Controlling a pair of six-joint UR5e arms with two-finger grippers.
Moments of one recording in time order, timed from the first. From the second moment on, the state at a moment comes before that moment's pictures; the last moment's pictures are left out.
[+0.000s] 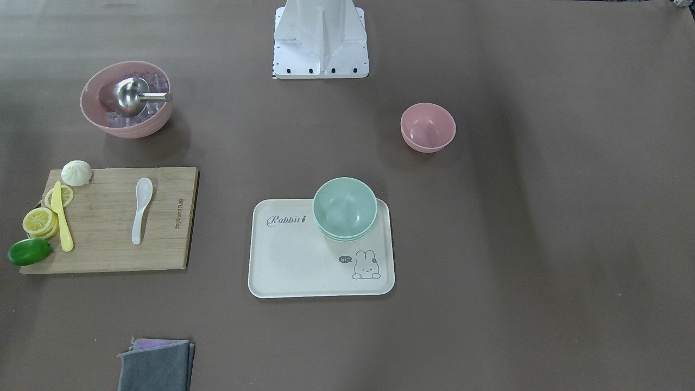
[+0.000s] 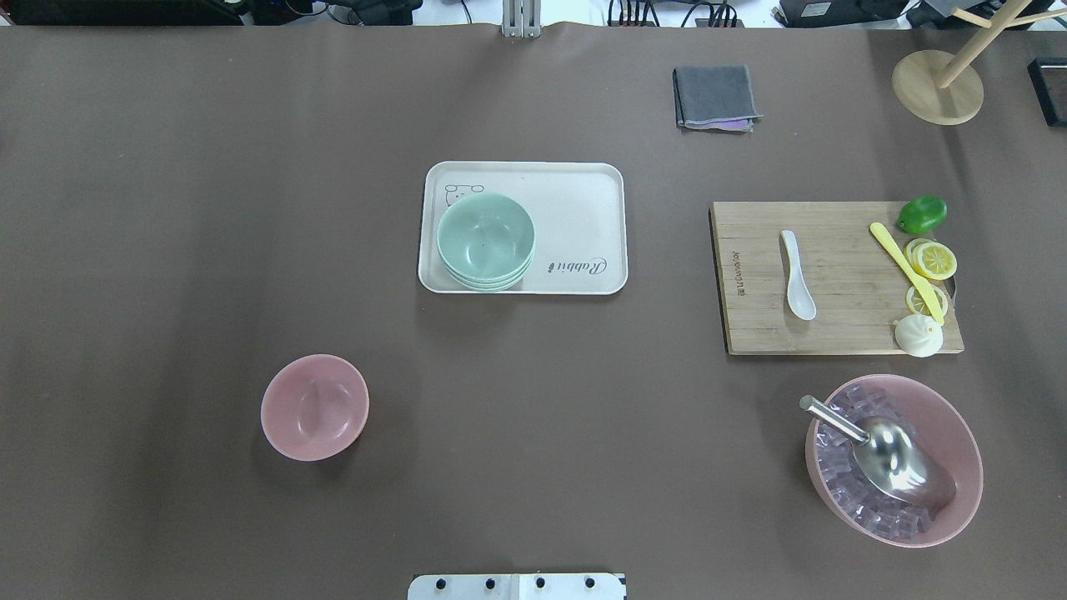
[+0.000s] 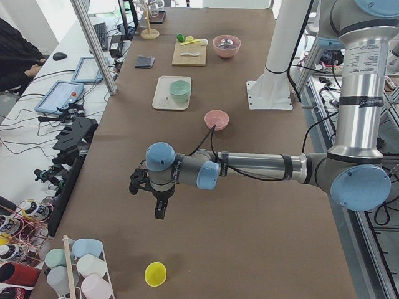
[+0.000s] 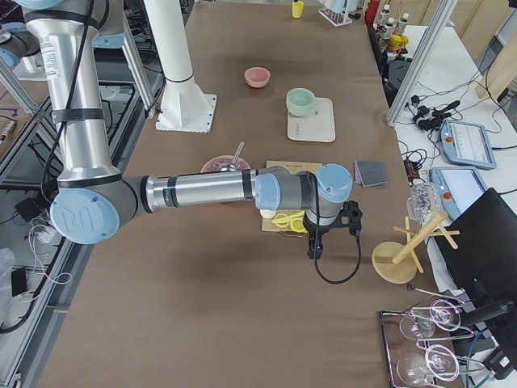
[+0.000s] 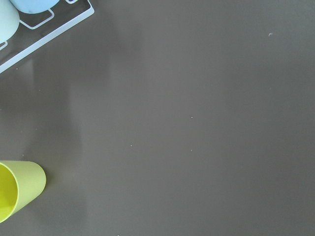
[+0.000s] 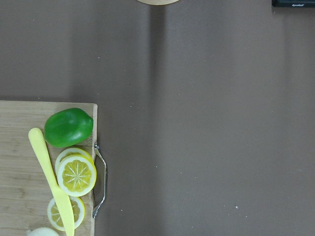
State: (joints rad) left arm -1.52 -1.57 -1.58 -1.75 -2.32 -0.10; right arm 1.52 -1.46 1.60 -1.66 2.41 0.04
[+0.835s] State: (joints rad) left arm -1.46 -1.67 -1.65 -1.78 -2.35 -0.27; right arm 1.52 -1.46 1.60 -1.66 2.41 0.04
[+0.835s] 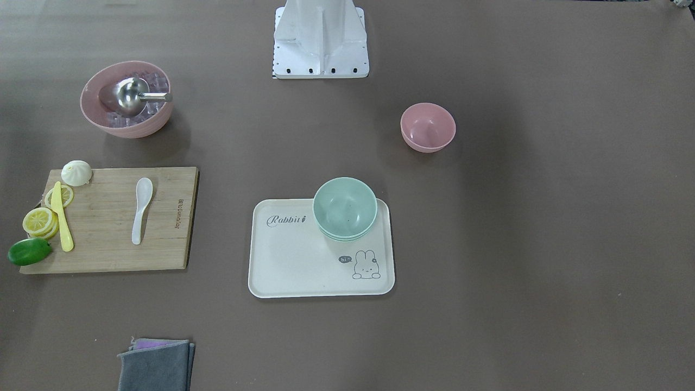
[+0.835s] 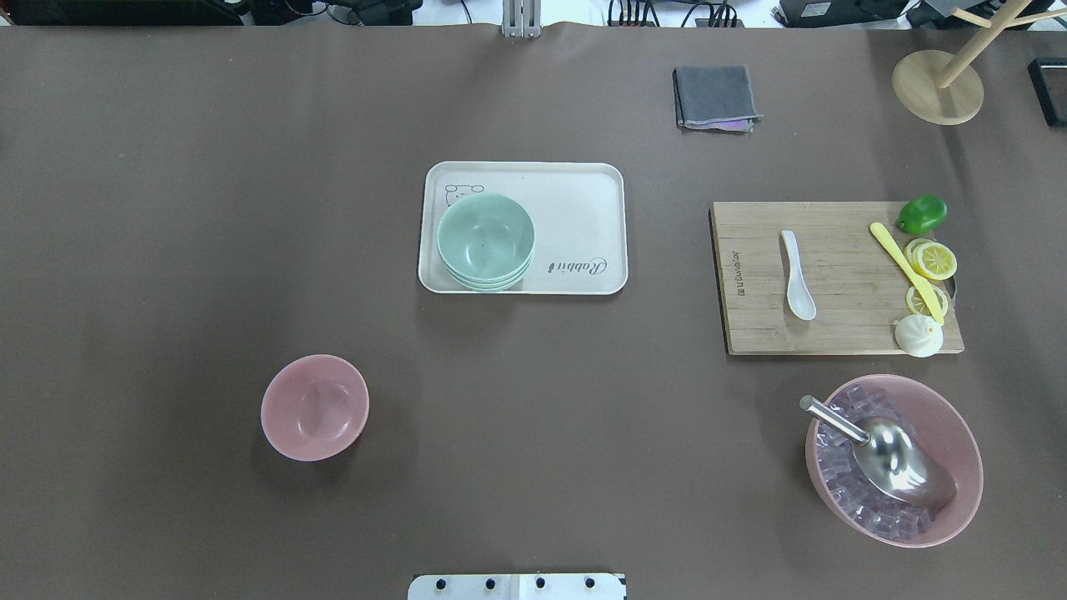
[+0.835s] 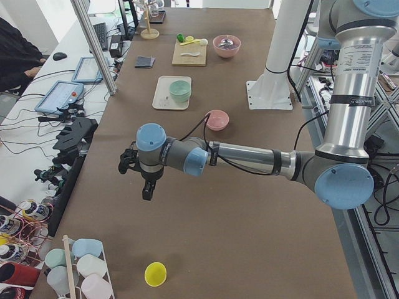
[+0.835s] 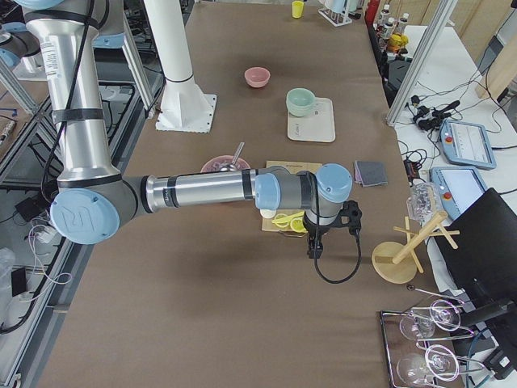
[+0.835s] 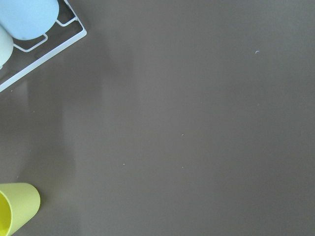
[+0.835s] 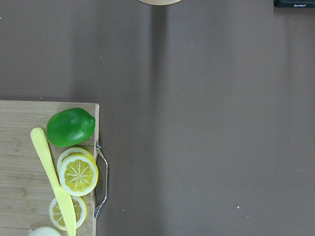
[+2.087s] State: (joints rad) left arm -0.60 -1.70 -1.97 -1.96 -1.98 -1.42; right arm 1.40 -1.37 1.66 -1.66 2.41 0.23
